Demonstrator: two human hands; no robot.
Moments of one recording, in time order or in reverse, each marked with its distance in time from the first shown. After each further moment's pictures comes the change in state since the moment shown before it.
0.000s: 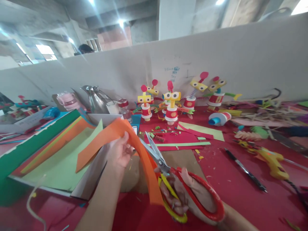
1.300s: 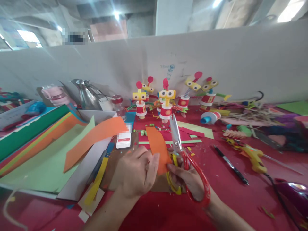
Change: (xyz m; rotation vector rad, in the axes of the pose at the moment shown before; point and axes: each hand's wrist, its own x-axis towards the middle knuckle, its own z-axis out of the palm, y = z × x) left_hand -0.076 -0.044 0.015 0.980 -0.386 0.635; right_hand 0.004 -0.007 -0.011 -0.529 0.663 -0.360
